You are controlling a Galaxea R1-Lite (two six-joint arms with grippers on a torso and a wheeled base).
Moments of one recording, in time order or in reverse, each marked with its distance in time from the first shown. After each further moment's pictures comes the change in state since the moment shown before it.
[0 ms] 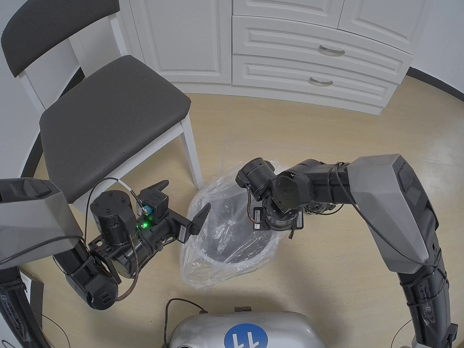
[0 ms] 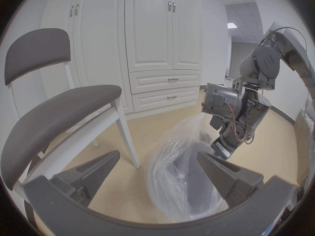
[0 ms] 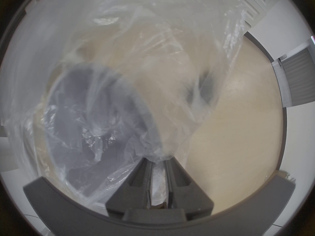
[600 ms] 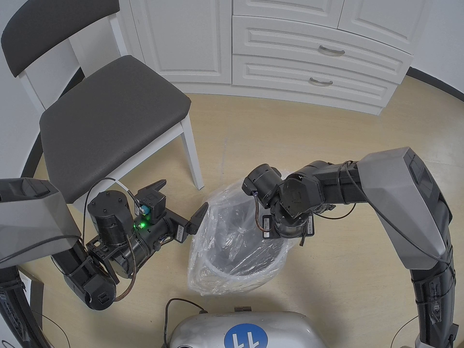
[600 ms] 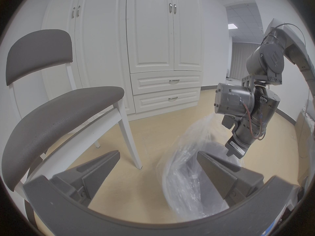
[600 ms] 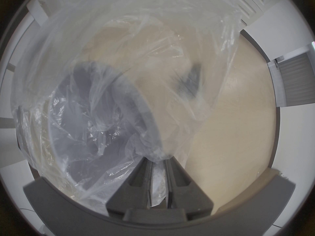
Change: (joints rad) left arm 0.008 -0.005 0.012 -0.016 0.000 0.001; right arm 0.005 -0.083 0.154 0.018 -0.013 0.023
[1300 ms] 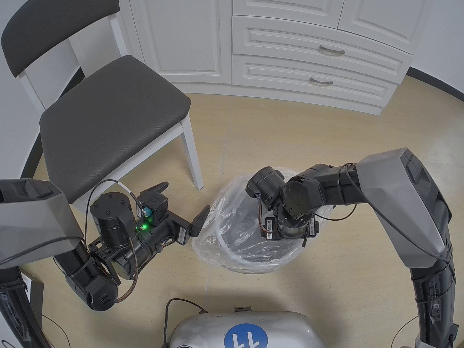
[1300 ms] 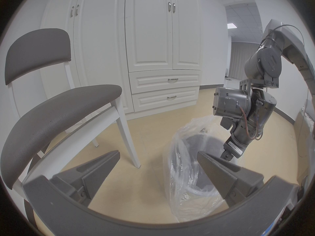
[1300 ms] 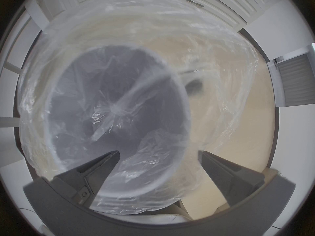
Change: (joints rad) left arm -0.006 0.011 0.000 0.000 -0.004 0.000; right arm -0.018 0.008 0.029 -0.026 0.000 -0.015
